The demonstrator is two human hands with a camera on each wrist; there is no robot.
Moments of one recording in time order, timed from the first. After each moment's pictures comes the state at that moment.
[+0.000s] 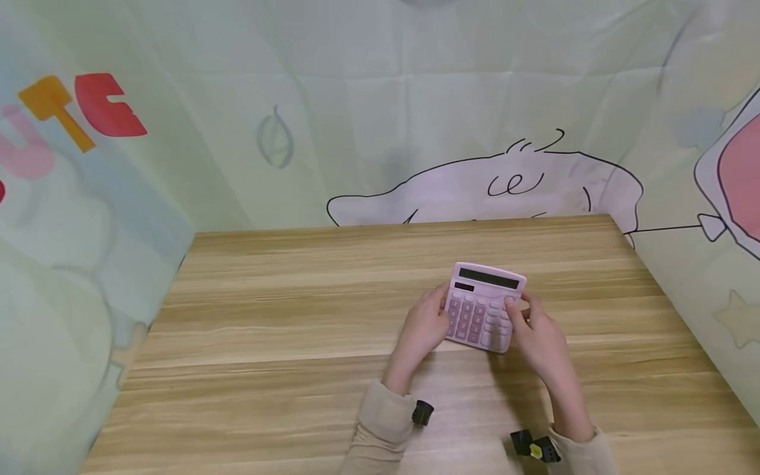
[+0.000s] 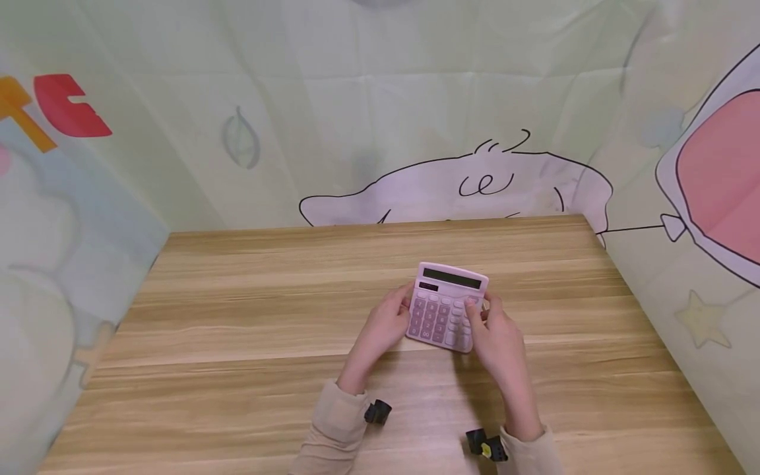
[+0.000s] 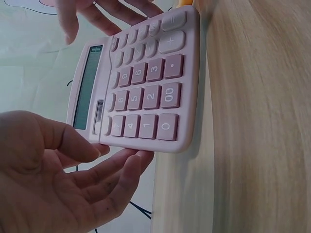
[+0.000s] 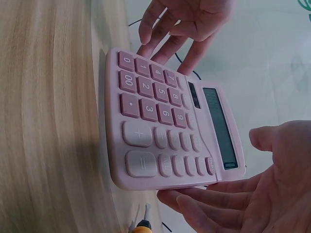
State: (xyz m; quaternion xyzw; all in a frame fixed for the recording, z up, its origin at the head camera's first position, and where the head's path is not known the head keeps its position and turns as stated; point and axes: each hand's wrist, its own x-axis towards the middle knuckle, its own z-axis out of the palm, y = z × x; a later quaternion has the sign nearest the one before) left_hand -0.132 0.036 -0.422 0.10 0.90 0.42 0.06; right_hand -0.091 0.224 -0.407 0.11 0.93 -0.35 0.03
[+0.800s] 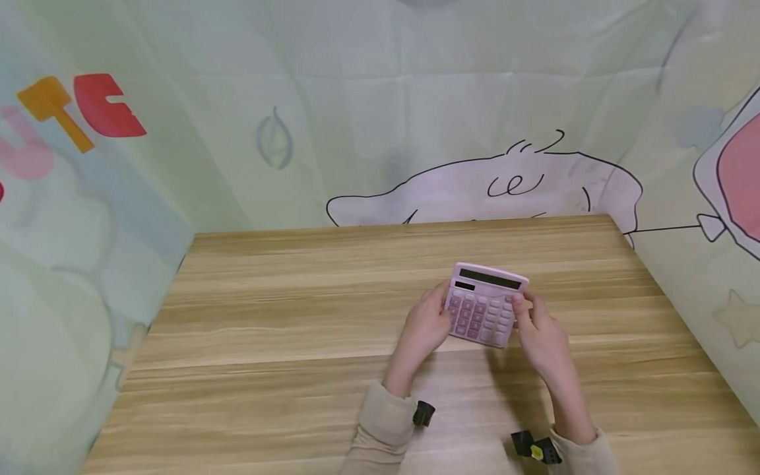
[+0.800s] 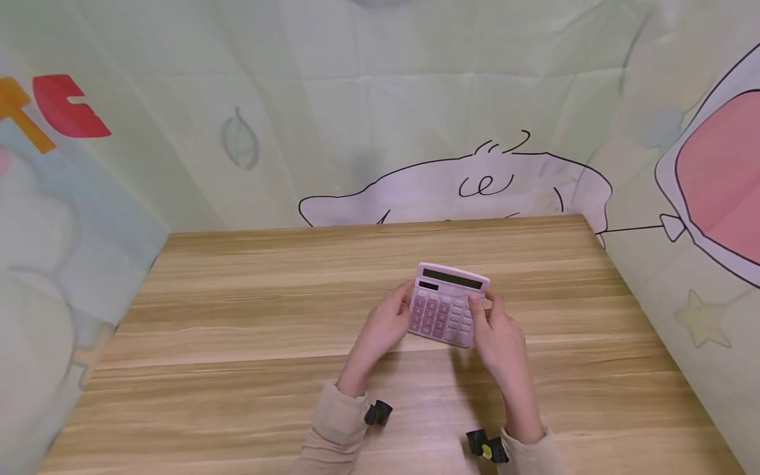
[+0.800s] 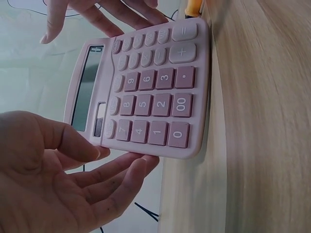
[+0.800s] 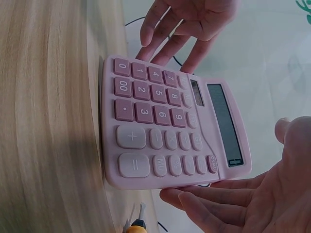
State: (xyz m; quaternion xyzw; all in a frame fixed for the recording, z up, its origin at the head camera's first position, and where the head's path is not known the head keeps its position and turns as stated) left_hand -0.130 0.036 -0.416 0.11 0.90 0.43 0.05; right_hand -0.089 0.222 -0.403 0.12 0.92 -0.37 0.02
